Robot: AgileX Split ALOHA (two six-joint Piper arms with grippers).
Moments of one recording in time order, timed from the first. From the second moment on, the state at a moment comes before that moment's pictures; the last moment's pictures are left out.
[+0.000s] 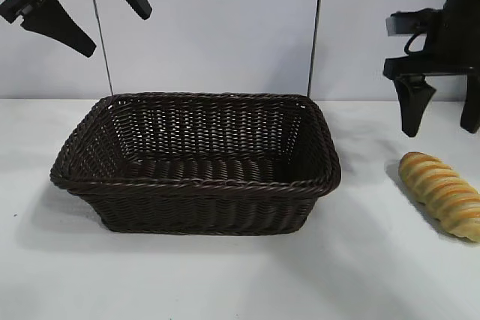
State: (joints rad) left arm -0.17 1.89 -1.65 -0.60 1.11 0.15; right arm 0.05 2.08 -1.51 -0.04 1.15 -0.07
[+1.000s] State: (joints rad) left arm -0.17 1.89 -1.65 -0.60 1.11 0.15; right arm 0.05 2.12 -1.49 -0.08 1.08 0.00
